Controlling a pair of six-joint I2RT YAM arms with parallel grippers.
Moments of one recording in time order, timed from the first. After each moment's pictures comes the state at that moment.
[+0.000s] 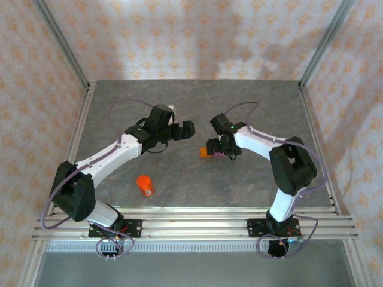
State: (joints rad) left arm -0.52 1.48 1.11 -0.38 0.09 -0.67; right arm 0.54 1.76 1.15 -0.68 0.05 0.48
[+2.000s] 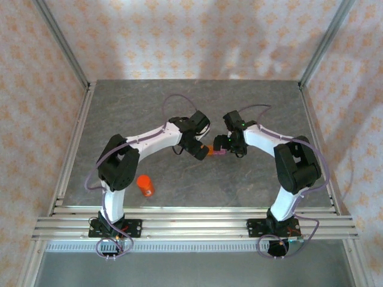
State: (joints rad) left arm -0.69 1.96 1.51 -0.81 -0.09 -0.09; right arm 0.41 1.76 1.10 -0.62 -0.07 0.50
